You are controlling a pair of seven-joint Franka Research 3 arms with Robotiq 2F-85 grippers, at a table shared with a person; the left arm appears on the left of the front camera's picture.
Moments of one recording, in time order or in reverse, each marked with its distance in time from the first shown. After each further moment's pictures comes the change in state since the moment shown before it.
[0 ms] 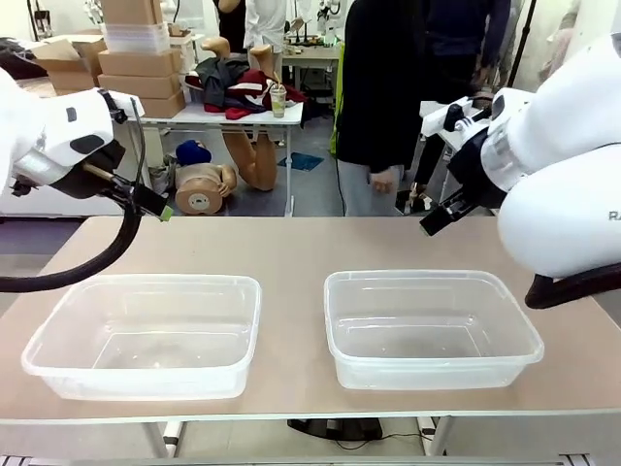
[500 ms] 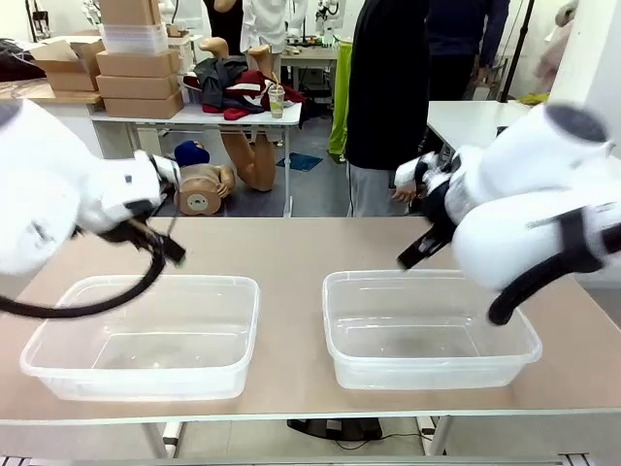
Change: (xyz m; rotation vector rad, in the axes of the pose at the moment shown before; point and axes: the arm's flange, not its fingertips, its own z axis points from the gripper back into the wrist) left arm -0.025 -0.009 -0.075 0.048 0.148 -0.036; right arm -0.016 0.005 -0.074 0.107 0.066 -0.029
